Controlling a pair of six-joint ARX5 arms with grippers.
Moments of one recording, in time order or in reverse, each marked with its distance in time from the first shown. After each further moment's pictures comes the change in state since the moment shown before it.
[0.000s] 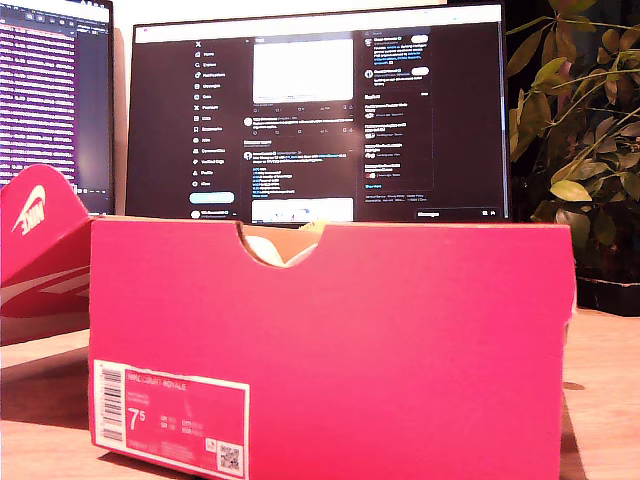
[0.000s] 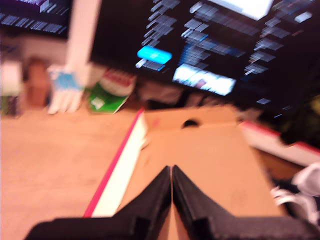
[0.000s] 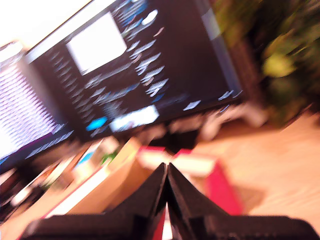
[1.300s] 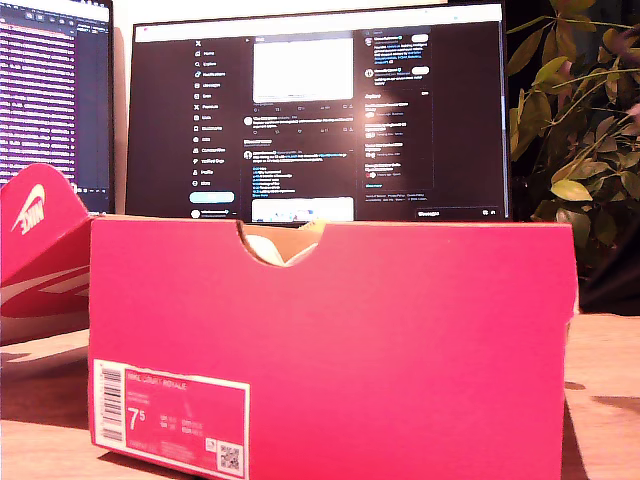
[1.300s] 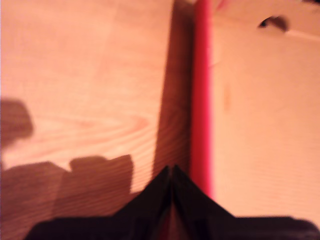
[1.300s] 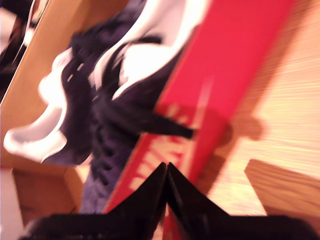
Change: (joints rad) left arm 0.229 1.469 0.549 0.007 0.414 0.360; right arm 0.174 0.885 0.006 0.201 -0.249 -0.045
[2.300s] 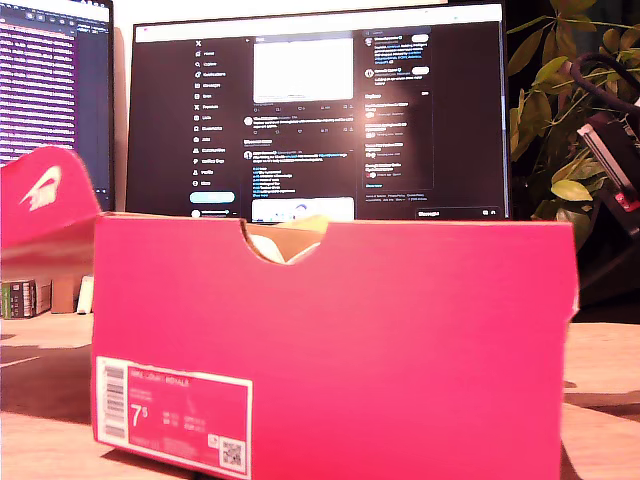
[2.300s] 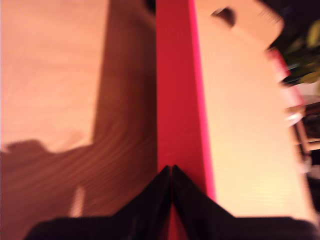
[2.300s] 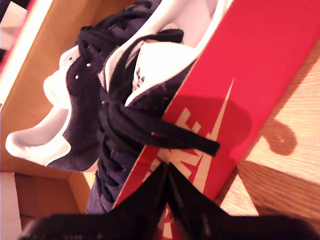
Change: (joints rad) left arm -0.022 0.074 0.244 -0.303 0.264 0.042; right arm 0.069 0.133 0.000 0.181 0.023 0.071
